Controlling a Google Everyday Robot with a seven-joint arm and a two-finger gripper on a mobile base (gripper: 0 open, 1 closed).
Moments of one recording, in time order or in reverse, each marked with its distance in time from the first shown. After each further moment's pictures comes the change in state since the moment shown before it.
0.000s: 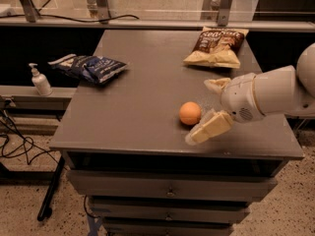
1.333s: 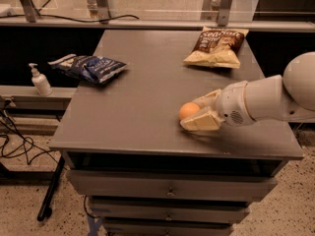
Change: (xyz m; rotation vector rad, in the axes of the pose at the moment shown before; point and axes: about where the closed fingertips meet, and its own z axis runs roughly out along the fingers) arm 0.017 -0.008 0.025 0.018 0.000 0.122
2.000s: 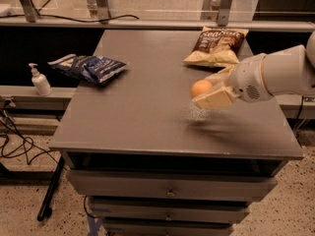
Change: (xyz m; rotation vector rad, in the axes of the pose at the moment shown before) arm -0.032 -0.040 -0.040 0.079 -0.004 -0.048
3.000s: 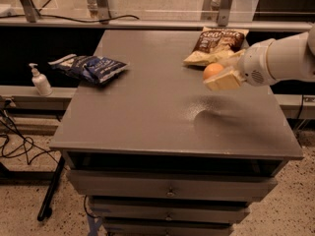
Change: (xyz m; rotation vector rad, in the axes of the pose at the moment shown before) arm 0.003 -0.070 -0.010 0.174 0.022 -0.023
